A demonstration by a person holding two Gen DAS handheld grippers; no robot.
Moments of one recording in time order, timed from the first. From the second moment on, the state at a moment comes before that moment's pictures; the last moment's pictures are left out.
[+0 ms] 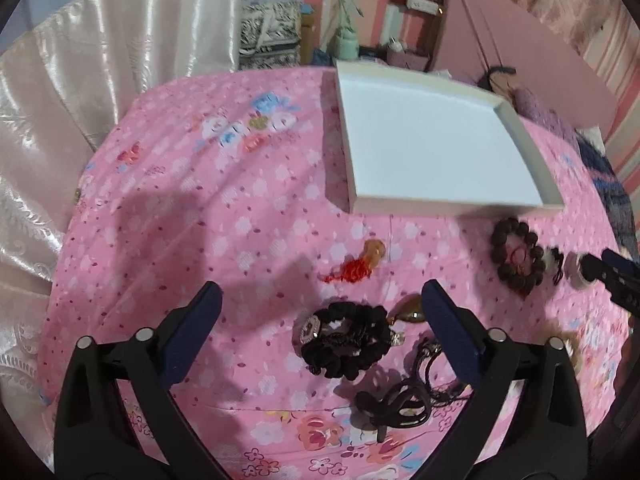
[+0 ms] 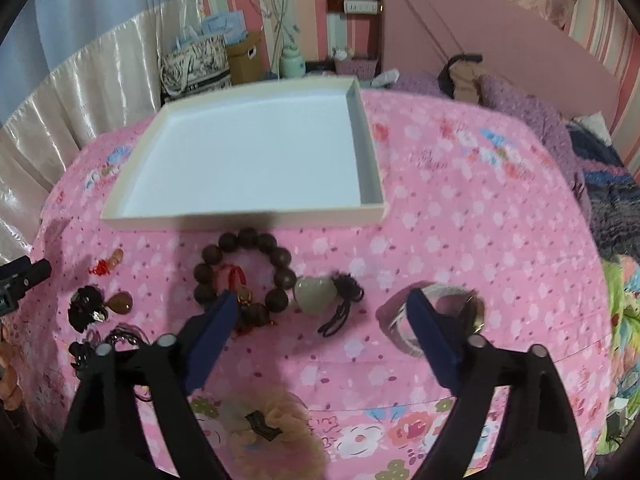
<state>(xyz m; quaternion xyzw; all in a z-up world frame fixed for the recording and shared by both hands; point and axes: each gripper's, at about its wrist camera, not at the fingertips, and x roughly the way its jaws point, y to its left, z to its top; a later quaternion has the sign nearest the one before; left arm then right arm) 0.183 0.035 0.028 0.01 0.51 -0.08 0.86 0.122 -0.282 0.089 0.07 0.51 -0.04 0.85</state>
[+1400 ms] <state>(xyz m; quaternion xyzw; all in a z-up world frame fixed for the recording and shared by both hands) 0.202 0.030 -0.036 0.04 0.58 -0.13 0.80 0.143 -0.290 0.031 0.09 0.56 -0.02 0.82</state>
